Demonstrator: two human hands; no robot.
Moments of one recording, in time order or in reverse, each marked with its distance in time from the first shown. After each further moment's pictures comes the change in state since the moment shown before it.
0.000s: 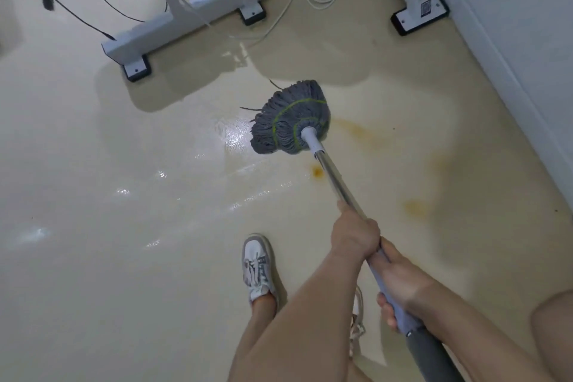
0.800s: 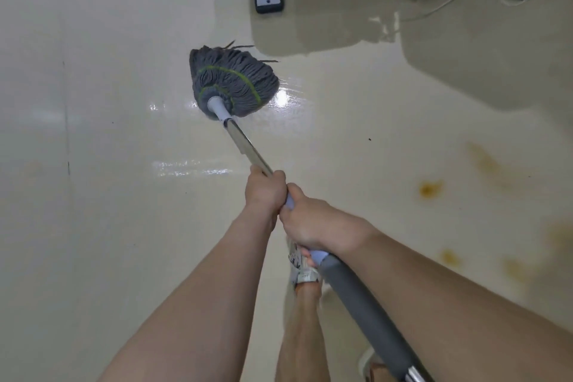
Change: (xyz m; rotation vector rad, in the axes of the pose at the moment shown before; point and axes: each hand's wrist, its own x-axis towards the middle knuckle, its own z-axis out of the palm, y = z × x) left_hand 0.057 -0.229 -0.372 -0.707 0.508 -0.197; right_hand 0.015 -0.117 0.411 -0.985 -0.413 -0.257
